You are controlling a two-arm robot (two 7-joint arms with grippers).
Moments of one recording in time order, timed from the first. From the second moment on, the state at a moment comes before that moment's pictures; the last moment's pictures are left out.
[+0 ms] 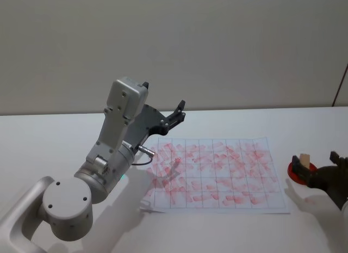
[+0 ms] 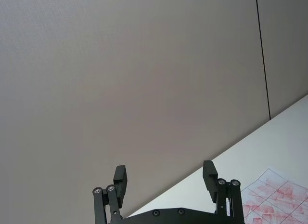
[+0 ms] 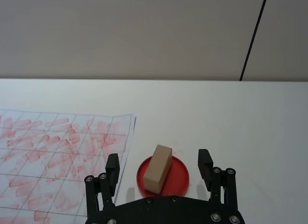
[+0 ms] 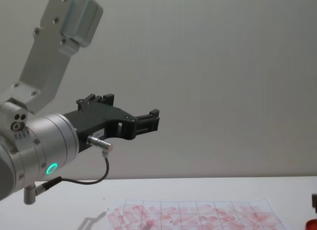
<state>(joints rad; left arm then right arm) -0.24 0.38 0.45 -1.63 -0.20 0.01 -0.01 -0.09 0.35 -0.19 -1.74 0.36 0.27 -0.09</state>
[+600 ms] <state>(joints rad) -0.24 0.38 0.45 -1.63 -0.20 0.01 -0.01 -0.04 0.32 -0.20 -1.64 0.34 0.33 -0.06</state>
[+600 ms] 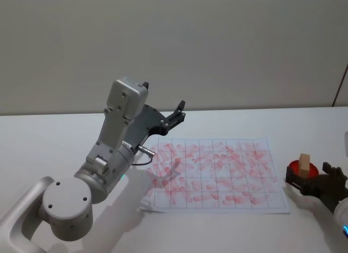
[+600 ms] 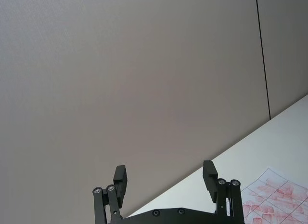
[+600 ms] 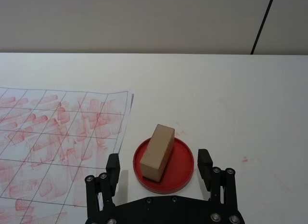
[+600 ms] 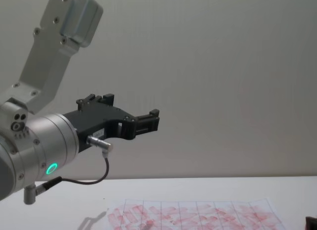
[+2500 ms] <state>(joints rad) -0.24 0.38 0.45 -1.63 -0.20 0.01 -0.01 0.03 0.32 -0.21 -1.64 0.19 0.33 0.06</state>
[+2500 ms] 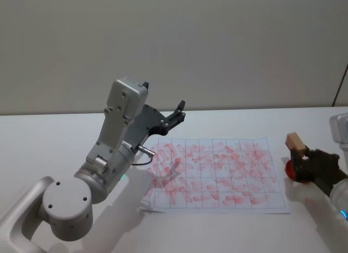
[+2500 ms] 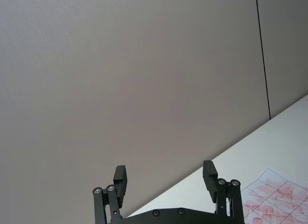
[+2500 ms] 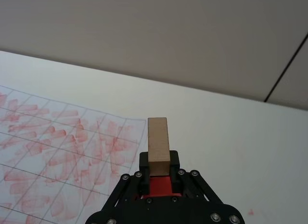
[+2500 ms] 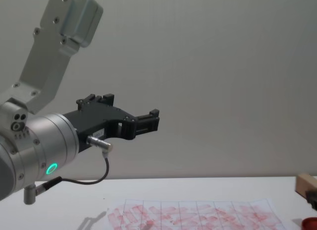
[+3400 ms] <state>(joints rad) -0.24 0.38 0.45 -1.63 -0.20 0.01 -0.01 0.19 0.29 -0.24 -1.50 0.12 0.23 0.44</state>
